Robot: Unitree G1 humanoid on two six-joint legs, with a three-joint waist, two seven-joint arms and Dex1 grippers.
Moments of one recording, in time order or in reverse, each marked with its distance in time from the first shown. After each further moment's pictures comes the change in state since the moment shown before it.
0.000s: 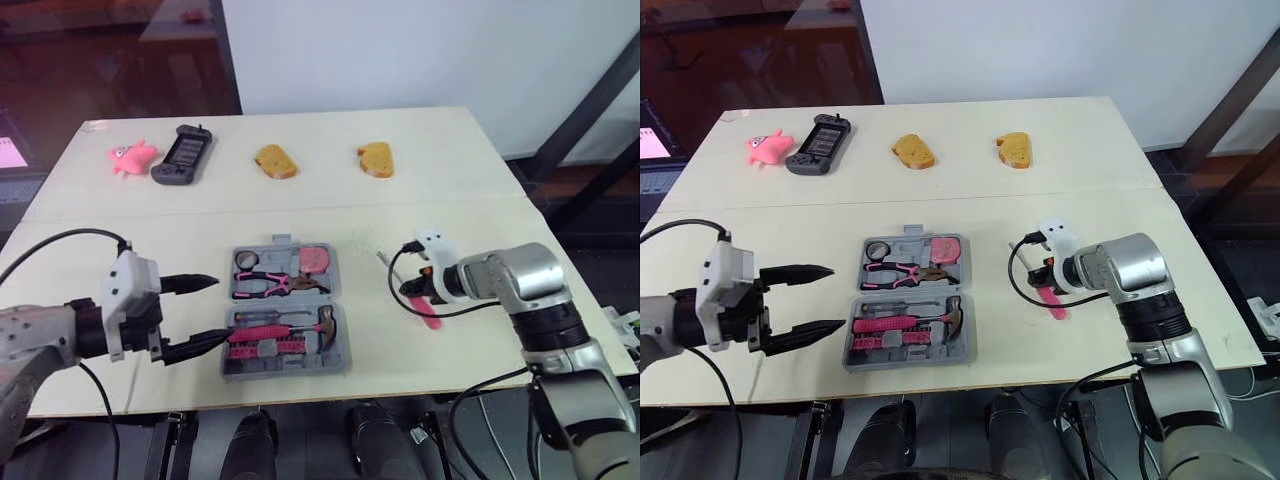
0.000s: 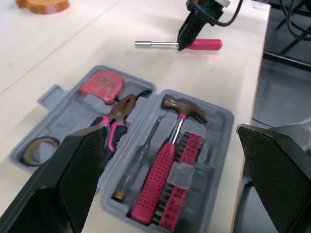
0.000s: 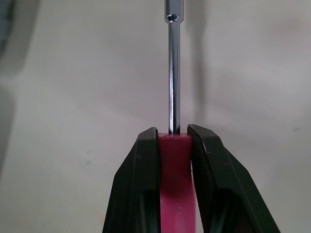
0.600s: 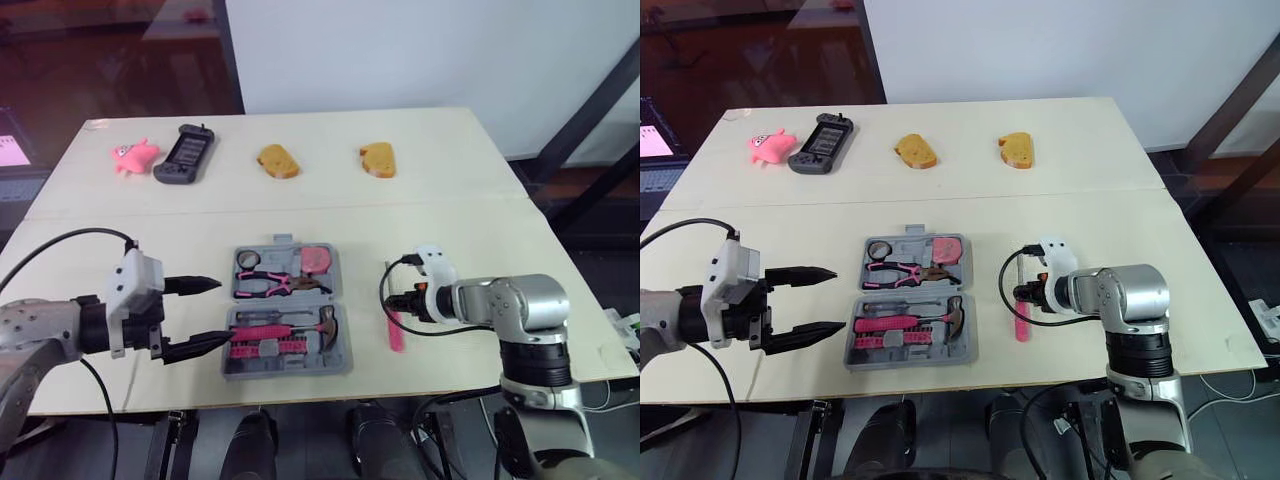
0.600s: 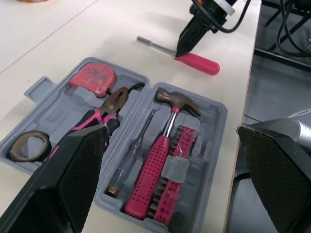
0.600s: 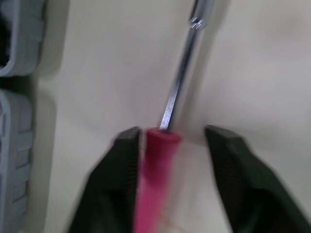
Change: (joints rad) left arm -0.031 0.021 -0.034 0.046 0.000 0.003 -0.029; right arm 0.136 0.192 -0.242 -0.148 0.010 0.115 -0.190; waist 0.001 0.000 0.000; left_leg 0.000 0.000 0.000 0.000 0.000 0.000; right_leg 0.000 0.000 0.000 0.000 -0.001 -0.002
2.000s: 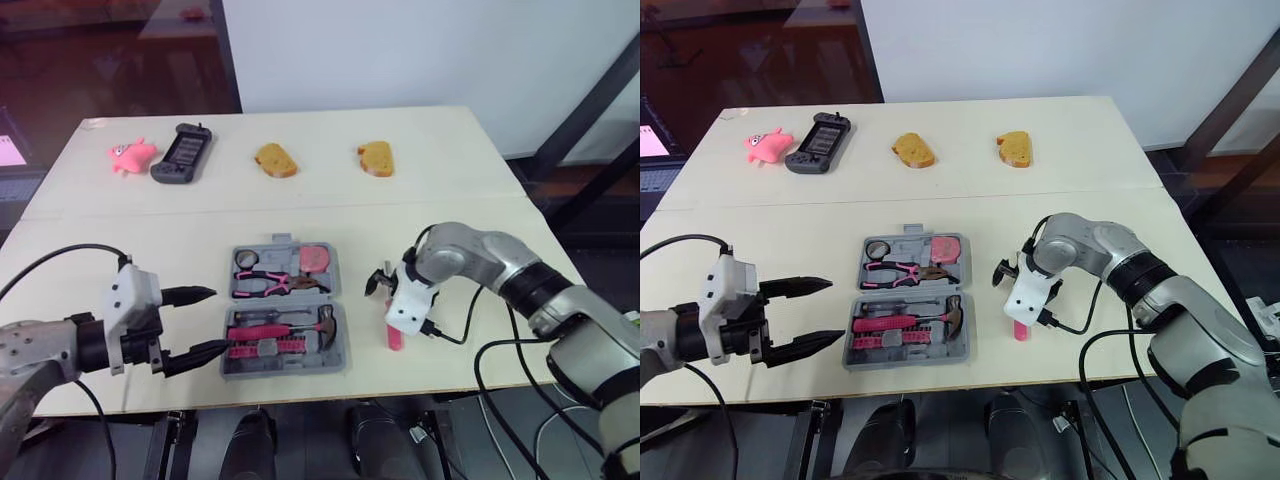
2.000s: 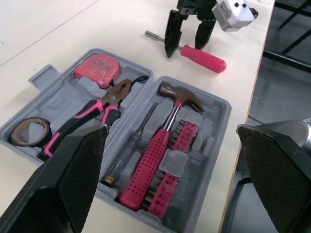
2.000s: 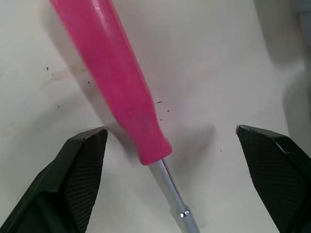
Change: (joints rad) left arm 0.124 -0.036 0.047 -0.081 0.000 -0.022 0.082; right arm -0.469 -0.359 0.961 0.707 -0.938 -2.423 0.851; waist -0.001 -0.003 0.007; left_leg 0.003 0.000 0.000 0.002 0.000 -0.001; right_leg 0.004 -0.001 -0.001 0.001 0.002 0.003
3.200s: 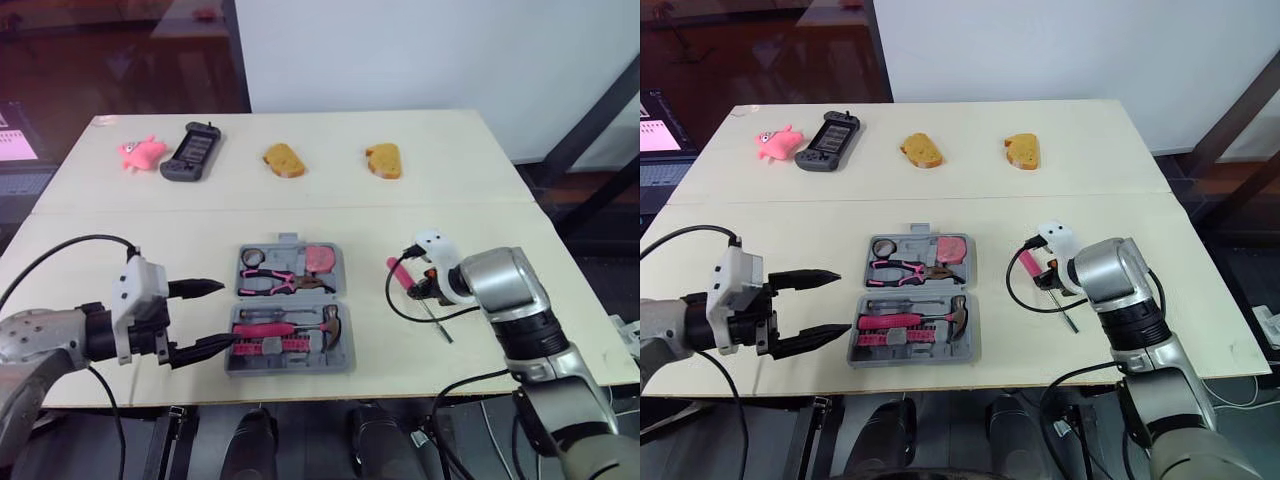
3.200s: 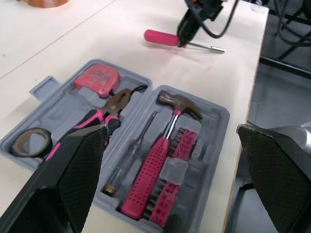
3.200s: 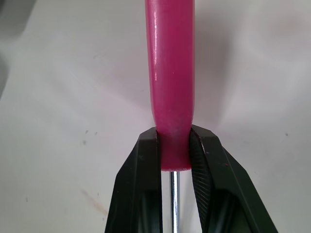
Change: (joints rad) left arm -0.083 0.000 -0.049 0.040 0.001 -0.006 -0.044; right arm 0.324 0.249 -0.685 -0.508 0.329 2.280 -0.210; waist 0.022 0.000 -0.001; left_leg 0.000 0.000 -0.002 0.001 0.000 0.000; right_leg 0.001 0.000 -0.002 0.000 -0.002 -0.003
